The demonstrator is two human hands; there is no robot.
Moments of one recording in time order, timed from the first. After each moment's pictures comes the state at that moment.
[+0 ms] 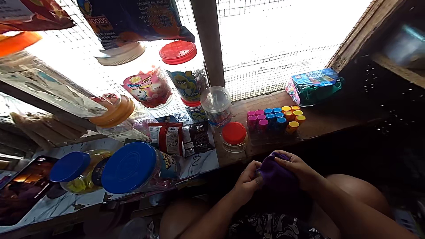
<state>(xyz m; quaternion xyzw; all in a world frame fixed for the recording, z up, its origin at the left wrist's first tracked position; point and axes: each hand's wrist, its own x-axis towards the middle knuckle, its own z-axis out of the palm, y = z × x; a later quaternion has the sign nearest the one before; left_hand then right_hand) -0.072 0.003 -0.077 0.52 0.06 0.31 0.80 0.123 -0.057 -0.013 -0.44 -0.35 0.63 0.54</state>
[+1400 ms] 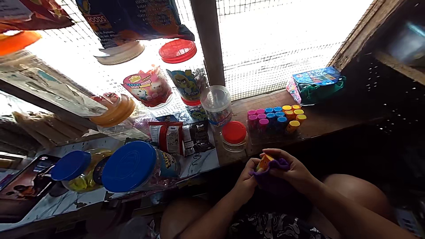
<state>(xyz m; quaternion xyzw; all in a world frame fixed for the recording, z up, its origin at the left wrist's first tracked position) -0.068 0.001 -0.077 0.51 0.10 0.33 0.79 0.114 -0.057 -0.028 -0.42 -0.49 0.52 0.56</state>
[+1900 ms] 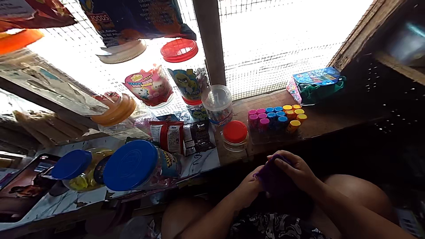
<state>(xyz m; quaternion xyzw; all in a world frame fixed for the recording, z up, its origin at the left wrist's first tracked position) -0.071 -0.006 -0.069 0.46 0.09 0.22 0.86 0.120 -0.061 -0.034 -0.48 -0.55 0.40 0.55</state>
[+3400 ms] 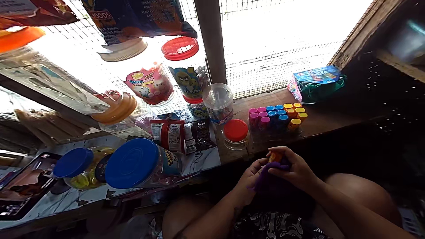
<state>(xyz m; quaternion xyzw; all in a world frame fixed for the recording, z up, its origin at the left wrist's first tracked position) -0.065 -0.007 -0.064 0.40 0.19 0.25 0.86 0.120 -0.059 -0.040 -0.50 -0.63 0.31 0.51</state>
